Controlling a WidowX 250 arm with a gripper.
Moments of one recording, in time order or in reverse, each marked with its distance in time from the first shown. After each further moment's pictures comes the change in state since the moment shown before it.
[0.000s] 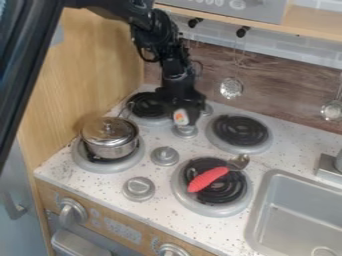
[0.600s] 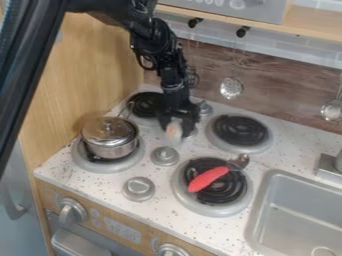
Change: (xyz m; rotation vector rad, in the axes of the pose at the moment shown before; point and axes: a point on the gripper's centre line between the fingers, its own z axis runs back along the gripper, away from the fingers) arm -0.018 -0.001 -0.010 0.072 0.080 -0.021
